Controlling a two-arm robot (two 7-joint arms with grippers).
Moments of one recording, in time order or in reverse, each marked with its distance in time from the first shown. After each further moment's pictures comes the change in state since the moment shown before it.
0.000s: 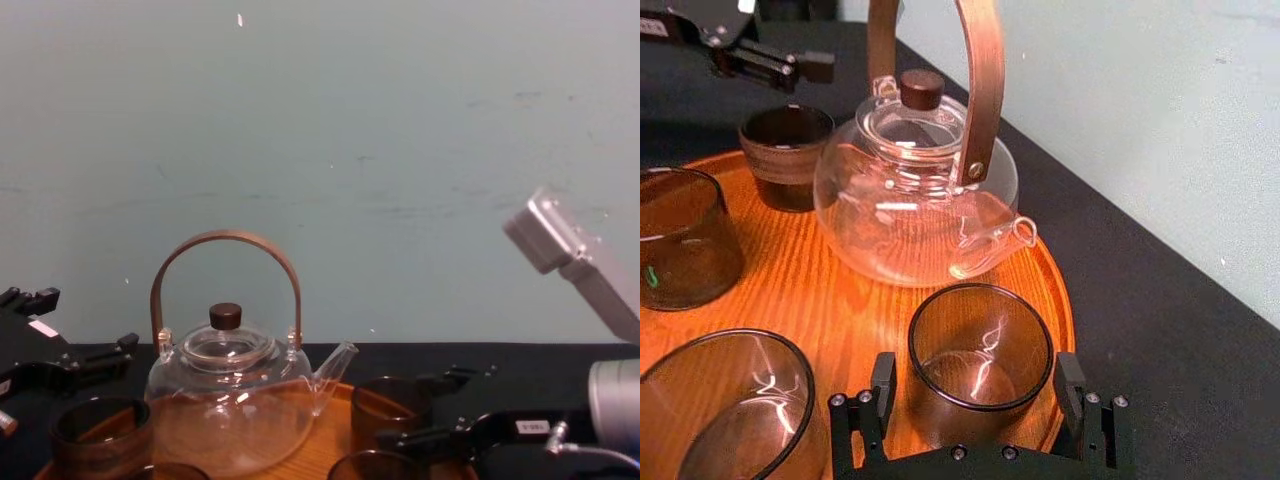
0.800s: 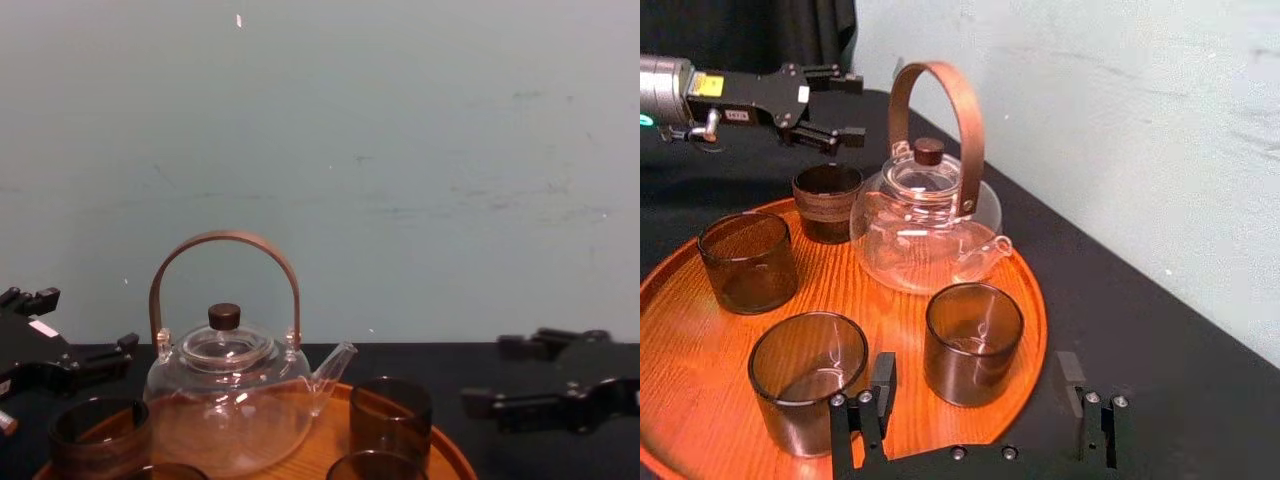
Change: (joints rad) left arm 0.000 0.000 0.000 0.000 0.000 0.000 0.000; right arm -0.179 0.198 0.110 -0.304 0.160 0.018 0.036
